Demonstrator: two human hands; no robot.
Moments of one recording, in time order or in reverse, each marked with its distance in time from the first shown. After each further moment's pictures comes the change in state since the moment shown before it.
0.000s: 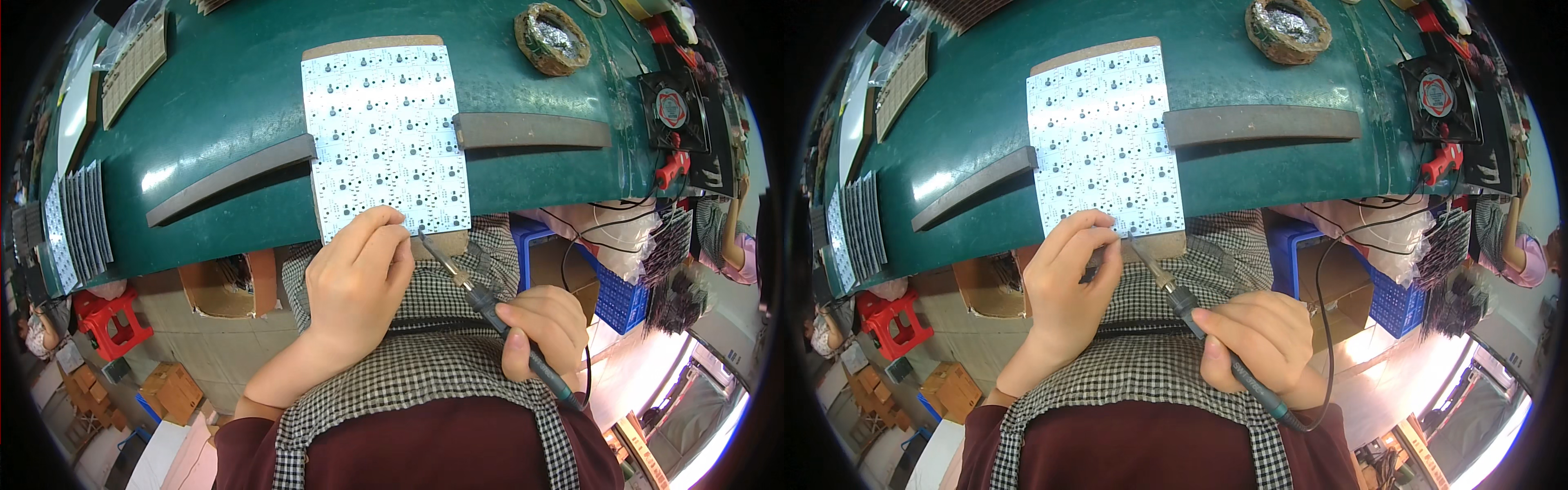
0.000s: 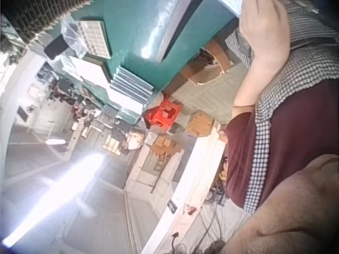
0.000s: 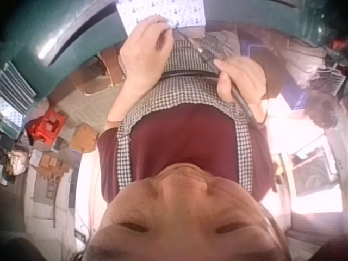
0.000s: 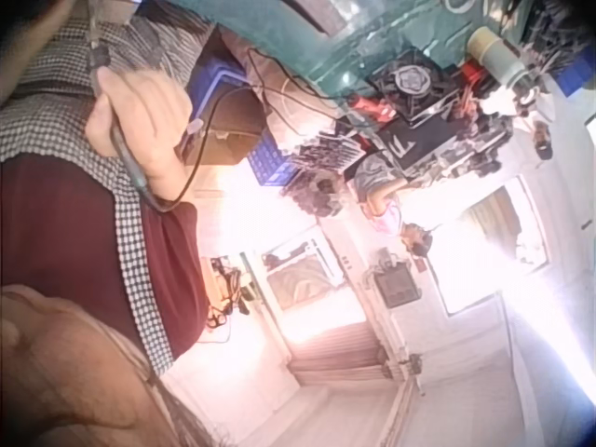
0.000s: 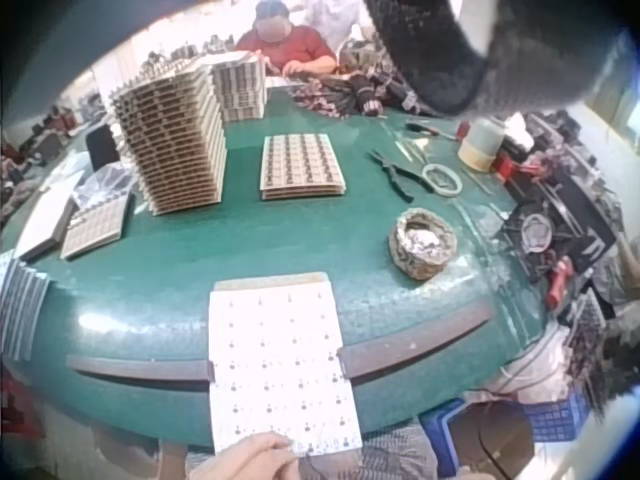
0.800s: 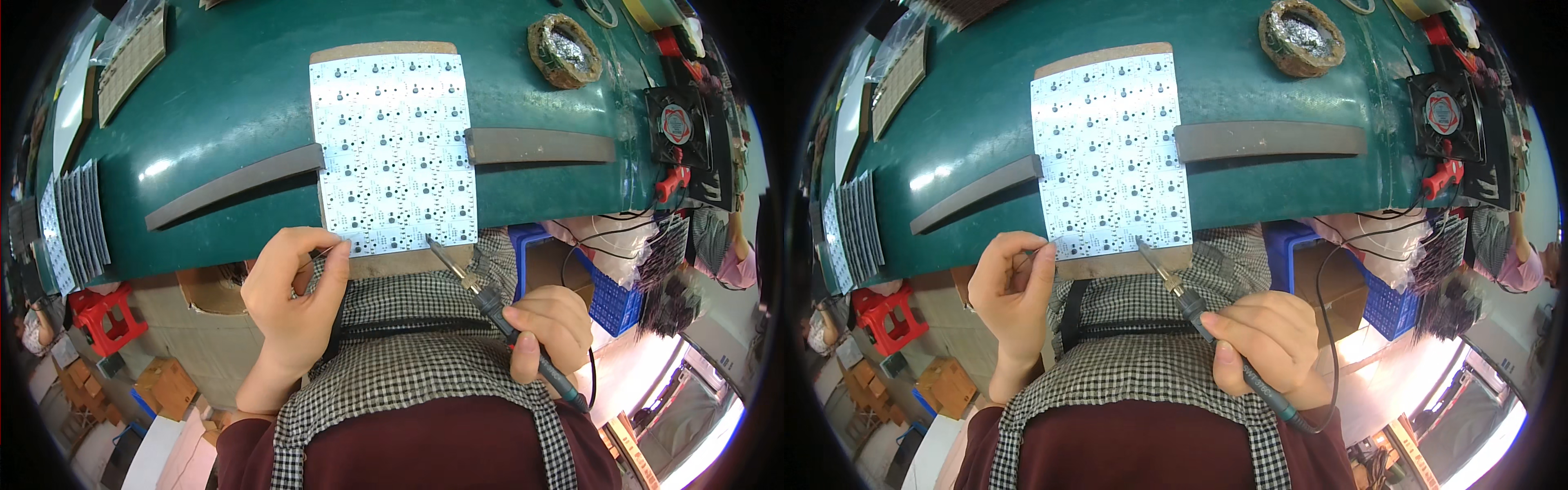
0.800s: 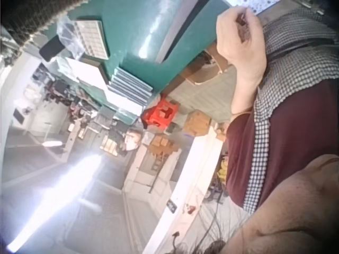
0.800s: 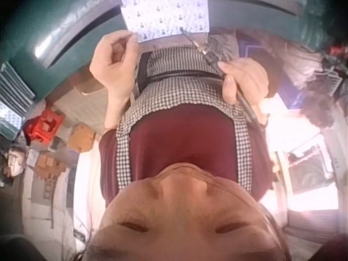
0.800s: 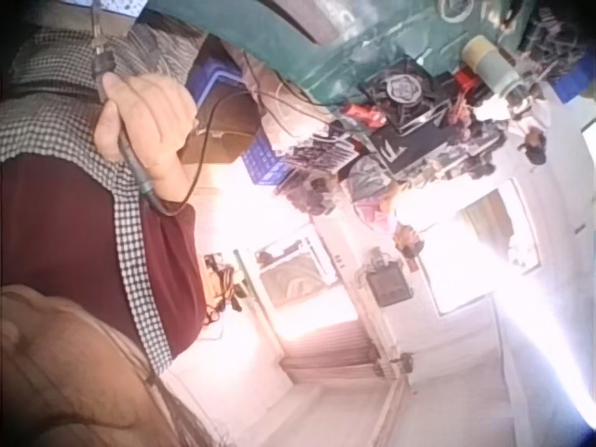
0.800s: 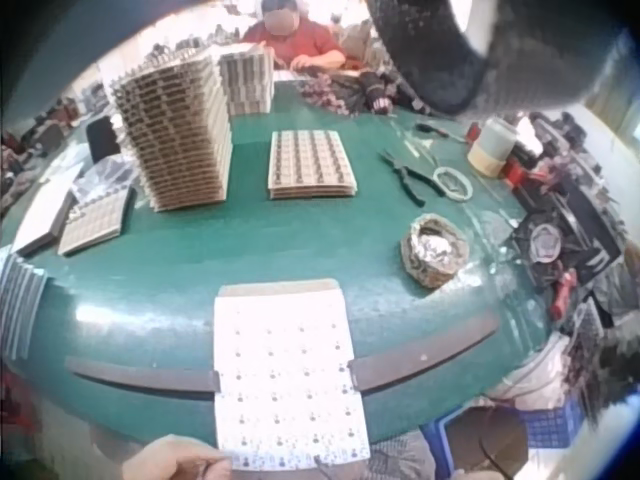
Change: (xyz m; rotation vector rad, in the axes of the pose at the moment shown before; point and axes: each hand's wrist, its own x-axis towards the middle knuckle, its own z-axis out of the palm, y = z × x) left_hand -0.002 -0.020 -0.041 -0.225 0.116 -0.283; right_hand 0.009 0.005 -0.002 0.039 -0.005 0.003
